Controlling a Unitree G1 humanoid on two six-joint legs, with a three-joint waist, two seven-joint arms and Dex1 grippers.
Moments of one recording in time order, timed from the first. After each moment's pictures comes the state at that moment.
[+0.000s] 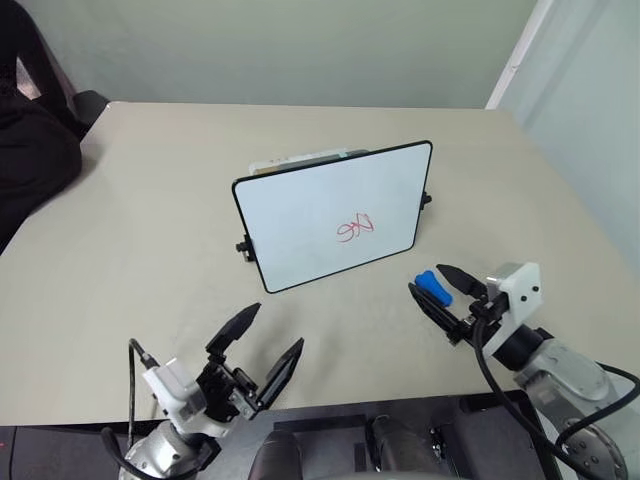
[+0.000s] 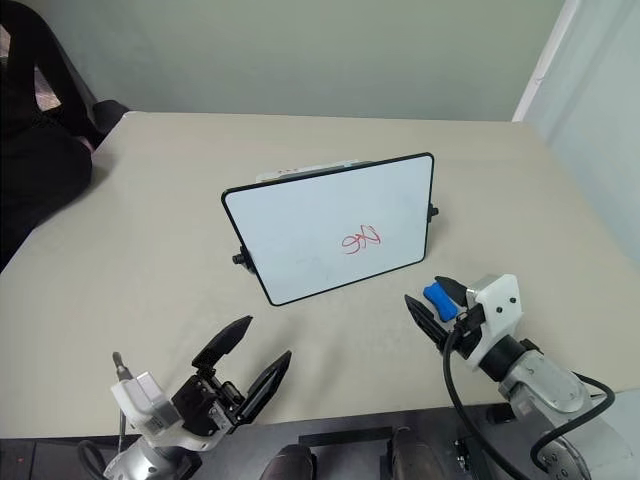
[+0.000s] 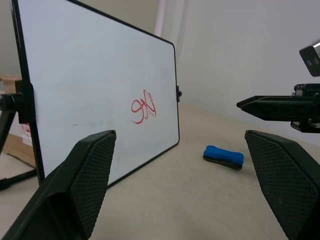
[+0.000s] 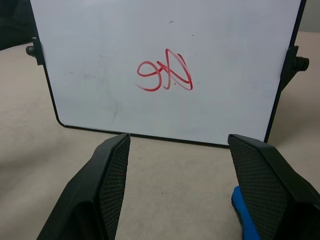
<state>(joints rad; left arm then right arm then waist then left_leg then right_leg) 0.56 0.30 0.02 -0.48 -0.55 -0.32 -0.76 0.18 -0.48 -0.14 -0.82 0.59 0.61 0.38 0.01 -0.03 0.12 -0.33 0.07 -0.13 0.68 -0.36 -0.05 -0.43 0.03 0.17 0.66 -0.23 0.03</state>
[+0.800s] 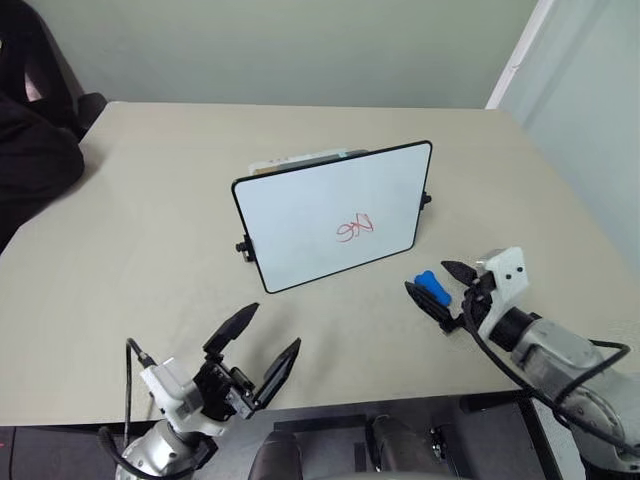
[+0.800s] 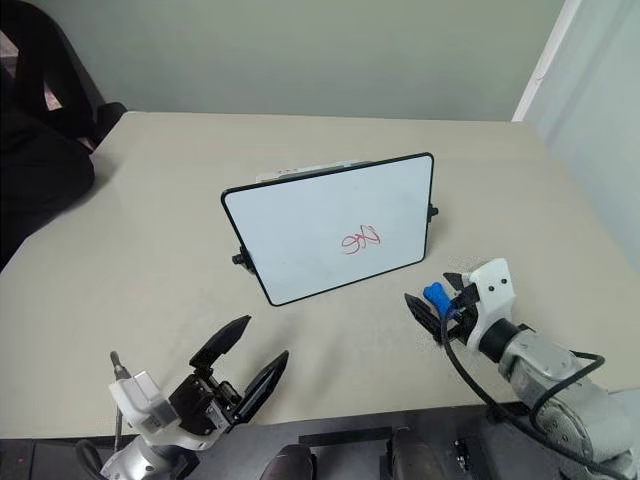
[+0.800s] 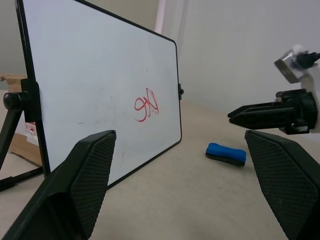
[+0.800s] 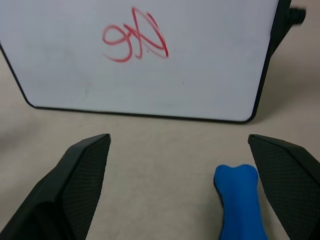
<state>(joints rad) 0.54 0.31 0.04 -0.47 -0.57 -0.32 -0.77 0.01 -0.55 -0.13 -0.67 0.62 0.82 0.34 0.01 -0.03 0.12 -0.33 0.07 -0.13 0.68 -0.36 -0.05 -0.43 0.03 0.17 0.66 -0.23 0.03</state>
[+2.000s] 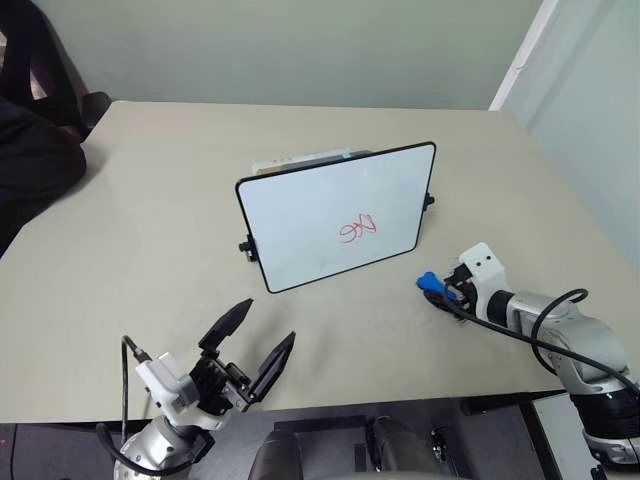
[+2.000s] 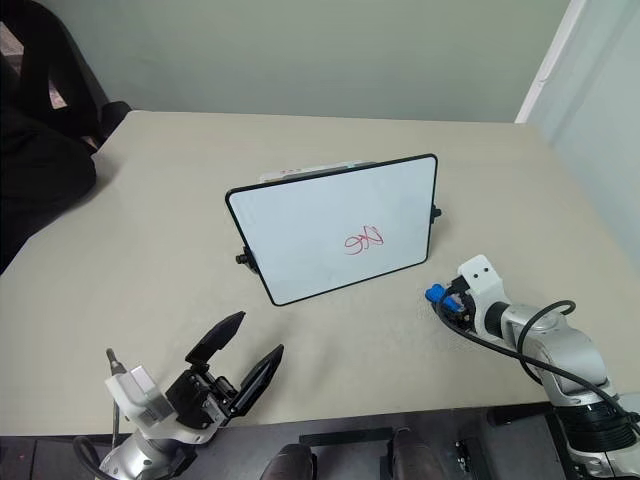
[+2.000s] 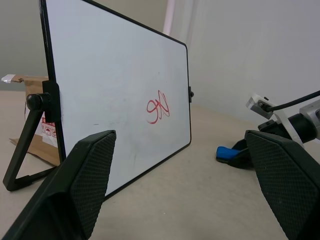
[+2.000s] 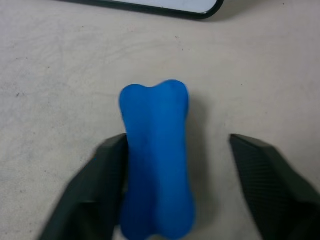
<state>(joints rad) 0.52 0.30 0.07 -0.45 -0.58 -0.31 -0.77 -0.23 -0.68 0.04 -0.30 0.41 0.92 0.48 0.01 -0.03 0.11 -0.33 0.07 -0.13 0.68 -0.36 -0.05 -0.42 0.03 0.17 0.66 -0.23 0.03</state>
